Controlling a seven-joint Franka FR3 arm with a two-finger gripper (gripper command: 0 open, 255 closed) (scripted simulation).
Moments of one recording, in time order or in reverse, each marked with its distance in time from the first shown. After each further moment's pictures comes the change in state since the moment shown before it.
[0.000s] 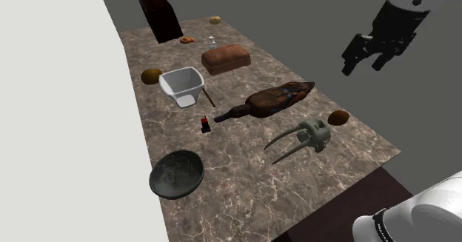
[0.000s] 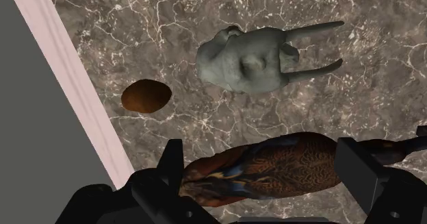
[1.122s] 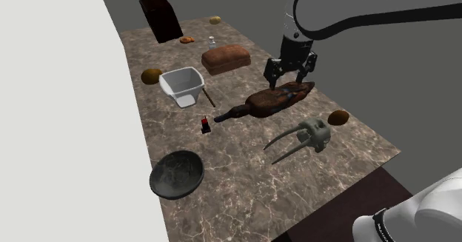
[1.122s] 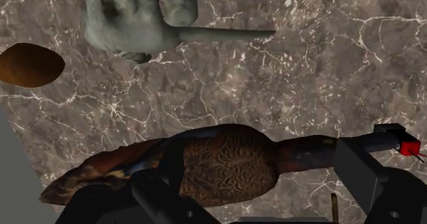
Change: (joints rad) arm 0.073 0.472 0.208 0.155 0.066 0.246 0.200
